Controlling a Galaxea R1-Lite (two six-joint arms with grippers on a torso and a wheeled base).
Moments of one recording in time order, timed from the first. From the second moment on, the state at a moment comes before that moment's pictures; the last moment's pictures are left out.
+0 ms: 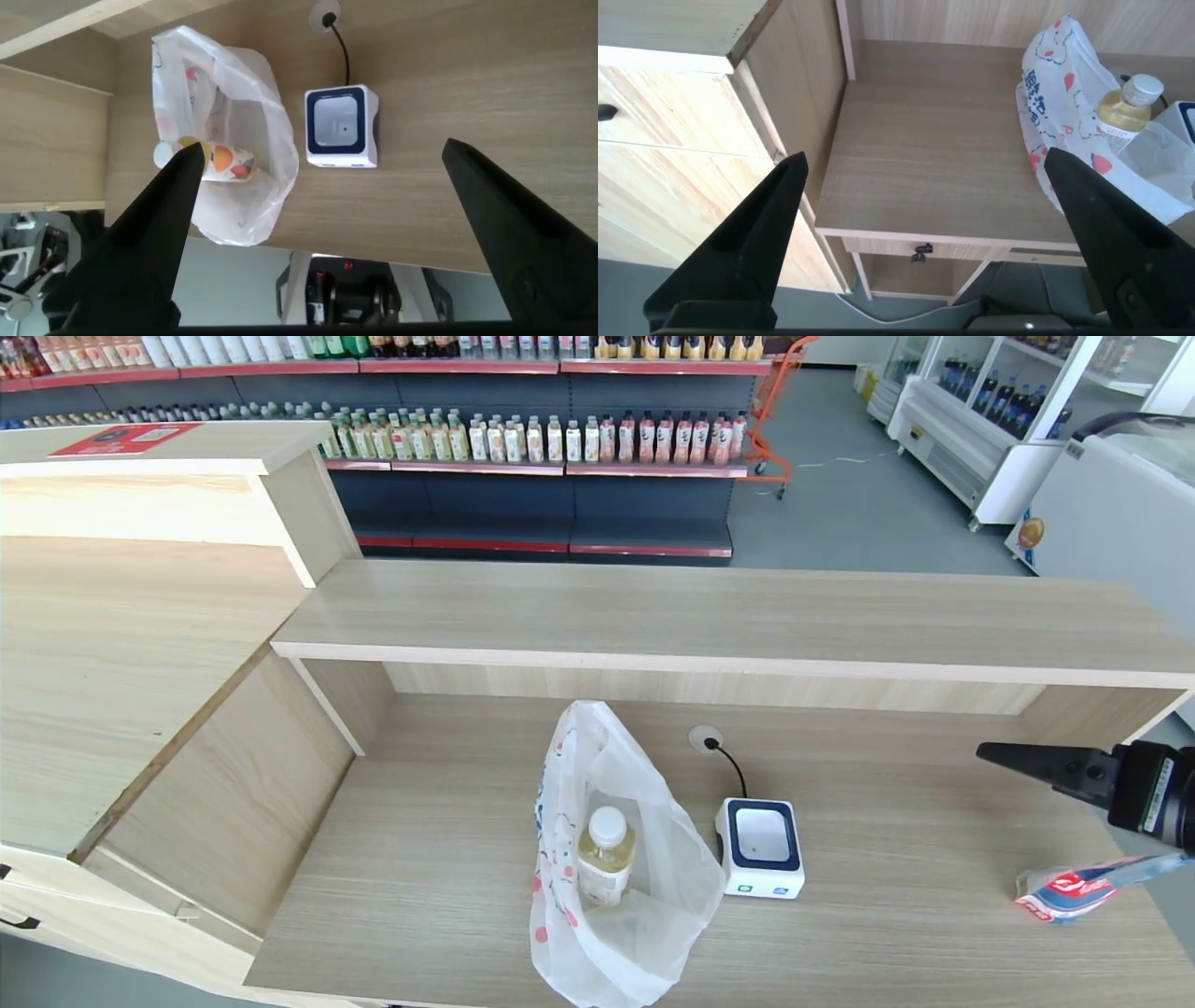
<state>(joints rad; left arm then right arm) 0.00 0.00 0.00 0.00 -0.02 -0.01 0.00 1.15 -0.61 -0.17 0.29 0.32</state>
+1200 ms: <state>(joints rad) 0.00 0.00 0.00 0.00 -0.02 0.00 -0.01 1.12 -0.61 -0.08 0.29 0.38</state>
